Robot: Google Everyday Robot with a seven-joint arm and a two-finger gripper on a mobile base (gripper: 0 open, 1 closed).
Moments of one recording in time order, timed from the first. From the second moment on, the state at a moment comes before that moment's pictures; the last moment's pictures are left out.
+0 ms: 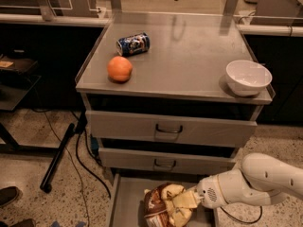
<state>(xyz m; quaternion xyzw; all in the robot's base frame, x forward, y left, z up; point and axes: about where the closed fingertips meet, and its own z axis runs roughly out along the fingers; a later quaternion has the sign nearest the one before) 0.373 -0.091 0.567 -0.25 0.86 0.42 0.13</state>
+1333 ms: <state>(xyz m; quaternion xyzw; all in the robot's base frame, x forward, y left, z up) 0.387 -0.088 0.474 -0.15 0.84 0.50 0.14</state>
